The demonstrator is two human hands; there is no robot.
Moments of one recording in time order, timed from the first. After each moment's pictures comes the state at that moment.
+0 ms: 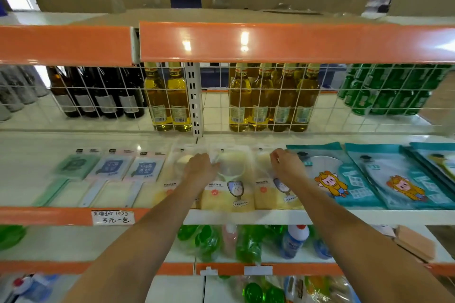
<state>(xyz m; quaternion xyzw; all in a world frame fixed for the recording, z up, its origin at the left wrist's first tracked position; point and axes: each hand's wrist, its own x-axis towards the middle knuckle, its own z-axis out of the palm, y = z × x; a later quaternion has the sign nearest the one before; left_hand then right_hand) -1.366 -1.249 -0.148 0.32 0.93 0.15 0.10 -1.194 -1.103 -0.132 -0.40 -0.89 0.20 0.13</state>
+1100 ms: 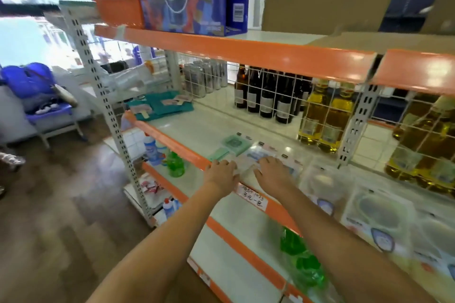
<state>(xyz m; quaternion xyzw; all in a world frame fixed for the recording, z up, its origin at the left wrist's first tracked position) -1.419 -1.518 -0.124 0.15 0.99 0.03 0.02 -1.395 -1.363 -0.118 0.00 -1.00 0.09 0.04</state>
